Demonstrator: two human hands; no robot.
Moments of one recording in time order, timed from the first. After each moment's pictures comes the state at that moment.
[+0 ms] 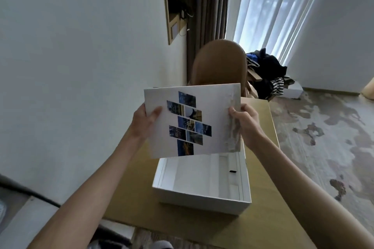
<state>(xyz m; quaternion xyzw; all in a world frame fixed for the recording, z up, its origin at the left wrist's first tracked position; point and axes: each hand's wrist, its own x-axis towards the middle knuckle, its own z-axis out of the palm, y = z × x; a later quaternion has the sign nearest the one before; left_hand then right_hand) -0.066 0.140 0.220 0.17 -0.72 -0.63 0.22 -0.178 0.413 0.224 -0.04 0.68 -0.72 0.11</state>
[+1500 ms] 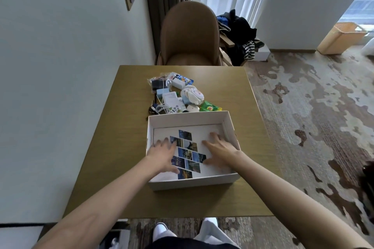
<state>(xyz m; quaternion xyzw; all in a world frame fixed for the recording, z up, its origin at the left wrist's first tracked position) -0.063 0.194 0.079 -0.06 -0.97 0.02 -0.24 -0.124 0.417 0.086 -0.26 0.93 0.02 0.25</state>
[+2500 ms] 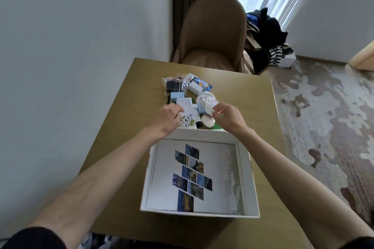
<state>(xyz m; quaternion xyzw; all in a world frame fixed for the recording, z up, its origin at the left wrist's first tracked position) -0.194 0.136 0.111 0.02 -0.96 -0.28 0.01 -0.279 0.352 0.119 -0.13 0.95 -0.27 0.12</state>
